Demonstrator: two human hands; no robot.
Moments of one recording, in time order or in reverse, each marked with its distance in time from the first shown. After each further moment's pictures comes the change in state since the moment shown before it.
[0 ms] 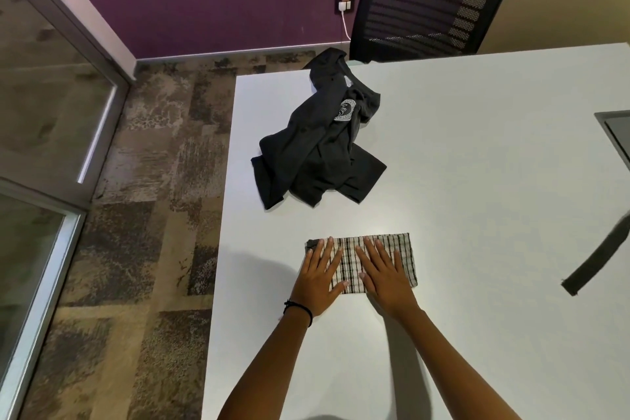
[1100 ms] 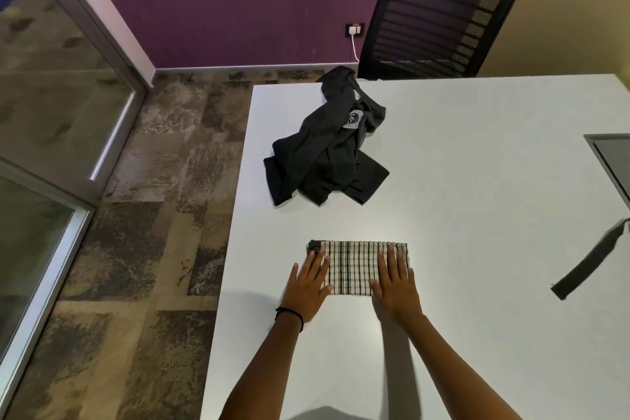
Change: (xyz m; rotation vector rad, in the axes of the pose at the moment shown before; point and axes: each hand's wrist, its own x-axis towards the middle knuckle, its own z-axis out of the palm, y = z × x) left_hand -0.041 -0.003 -0.005 -0.030 -0.081 -0.121; right_hand -0.026 0.002 0.000 -0.080 -0.050 0.210
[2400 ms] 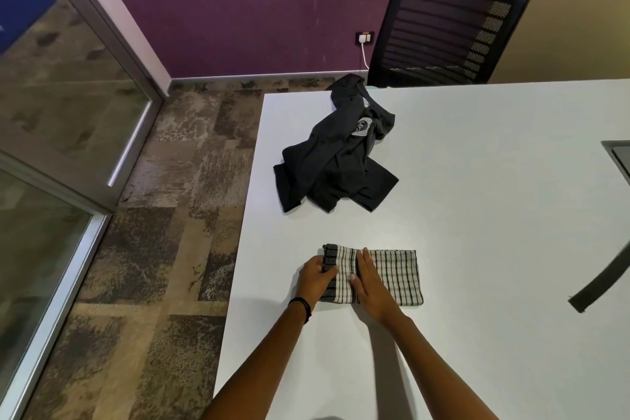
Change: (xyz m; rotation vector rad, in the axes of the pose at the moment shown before) left_hand 0.015 0.030 -0.058 -1.105 0.120 -0.586; right_hand 0.008 -0.066 -0.029 0.716 -0.159 -0.151
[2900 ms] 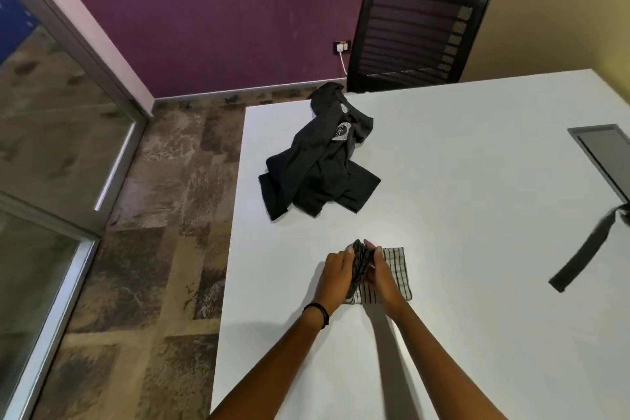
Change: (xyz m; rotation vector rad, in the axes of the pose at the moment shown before) left_hand -0.038 0.048 0.041 0.164 -0.111 0.195; right_hand -0.012 -0.038 -0.045 0.903 0.206 0.283
